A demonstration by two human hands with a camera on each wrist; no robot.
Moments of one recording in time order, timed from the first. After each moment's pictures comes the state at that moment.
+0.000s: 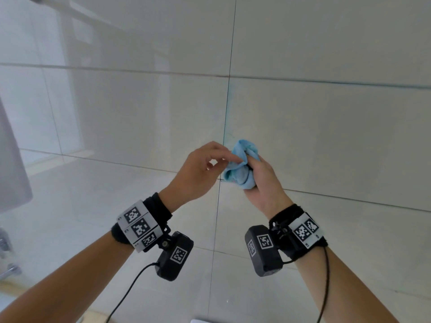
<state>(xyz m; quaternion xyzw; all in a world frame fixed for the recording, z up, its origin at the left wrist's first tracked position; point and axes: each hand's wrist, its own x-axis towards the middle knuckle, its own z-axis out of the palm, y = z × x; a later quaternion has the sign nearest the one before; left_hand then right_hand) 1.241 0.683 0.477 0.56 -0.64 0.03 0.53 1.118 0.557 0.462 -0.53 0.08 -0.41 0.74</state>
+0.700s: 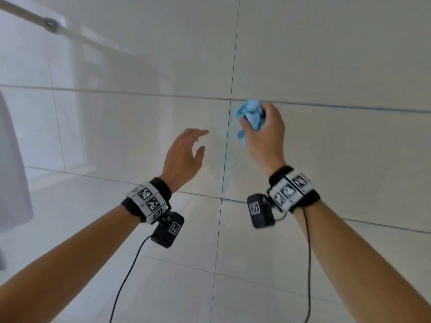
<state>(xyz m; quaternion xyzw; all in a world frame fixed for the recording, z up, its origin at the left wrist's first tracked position) 1.320 0.643 0.513 0.61 -0.56 0.27 0.49 1.144 0.527 0.575 -0.72 0.13 -0.66 0.18</state>
